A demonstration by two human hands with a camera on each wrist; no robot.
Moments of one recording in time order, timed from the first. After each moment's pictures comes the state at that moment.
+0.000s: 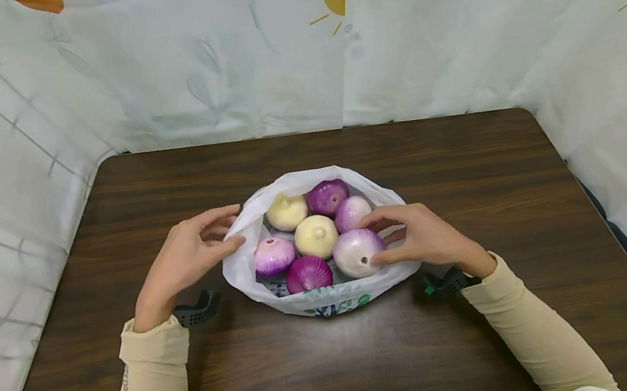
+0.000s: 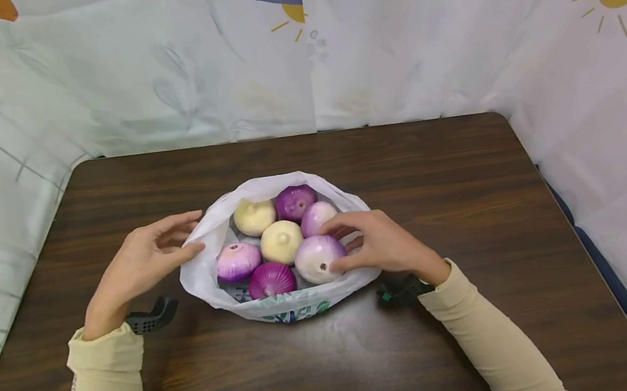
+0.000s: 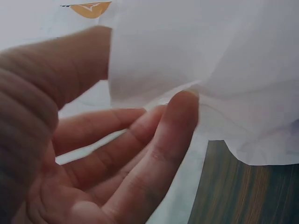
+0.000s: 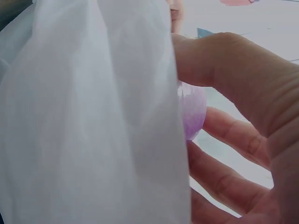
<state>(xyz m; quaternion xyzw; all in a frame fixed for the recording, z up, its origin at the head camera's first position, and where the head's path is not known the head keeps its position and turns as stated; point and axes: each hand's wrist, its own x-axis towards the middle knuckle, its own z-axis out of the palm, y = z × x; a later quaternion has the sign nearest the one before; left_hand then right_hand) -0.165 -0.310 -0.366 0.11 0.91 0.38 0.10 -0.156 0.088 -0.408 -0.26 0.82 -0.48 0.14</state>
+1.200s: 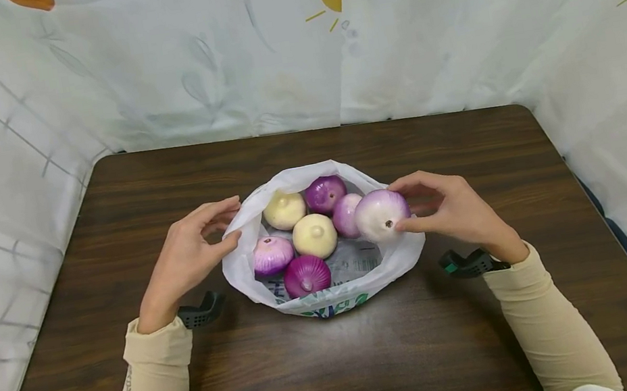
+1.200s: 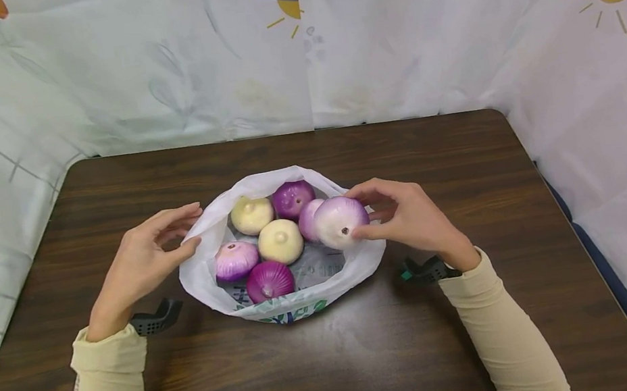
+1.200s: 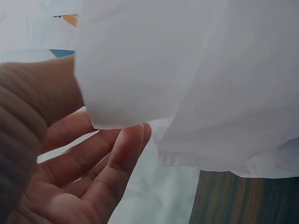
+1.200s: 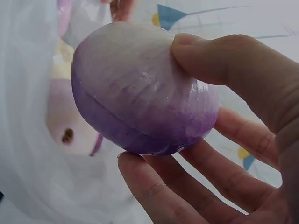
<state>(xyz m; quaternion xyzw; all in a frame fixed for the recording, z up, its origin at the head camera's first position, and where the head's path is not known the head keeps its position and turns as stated) -0.164 -0.297 -0.375 0.18 0.90 0.40 -0.02 -0.161 0.128 -0.386 -0.21 0.82 -0.53 0.05</state>
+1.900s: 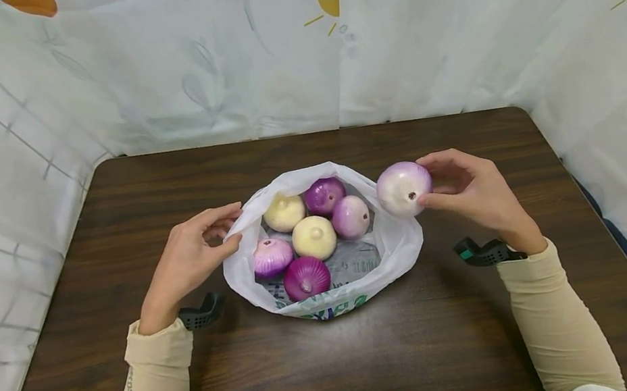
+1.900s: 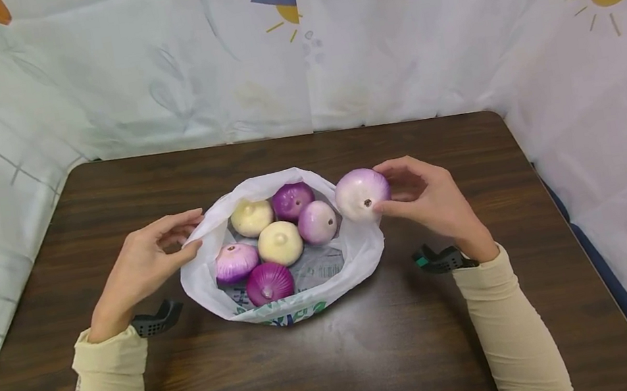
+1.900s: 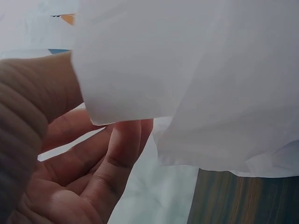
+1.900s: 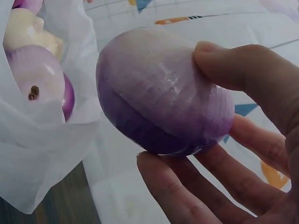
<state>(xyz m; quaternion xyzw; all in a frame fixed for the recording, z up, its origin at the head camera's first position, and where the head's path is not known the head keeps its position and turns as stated) -0.164 -0.297 -0.377 0.18 0.90 0.40 -0.02 -0.165 0.155 -0.377 -0.15 0.78 -0.60 -0.02</state>
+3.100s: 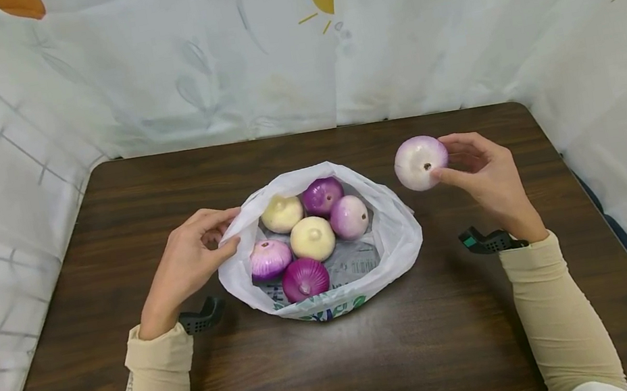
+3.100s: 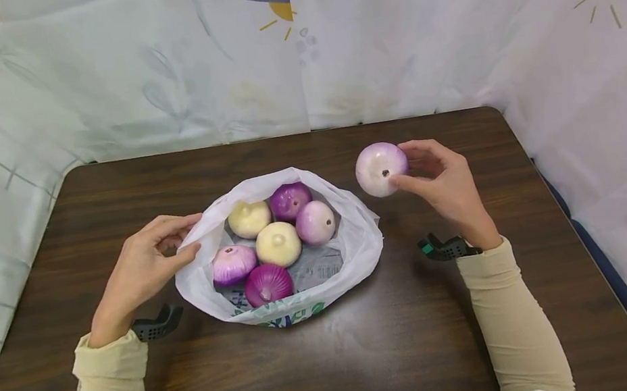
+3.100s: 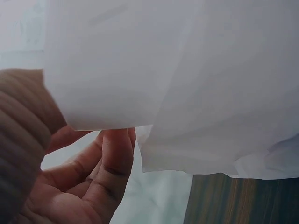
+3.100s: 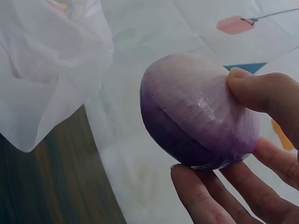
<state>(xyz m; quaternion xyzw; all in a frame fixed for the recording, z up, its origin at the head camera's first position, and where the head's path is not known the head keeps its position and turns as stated) -0.165 -0.296 -0.379 0.17 0.92 0.36 -0.04 -0.183 0.178 -0.394 -0.06 0.79 -0.60 -0.10</state>
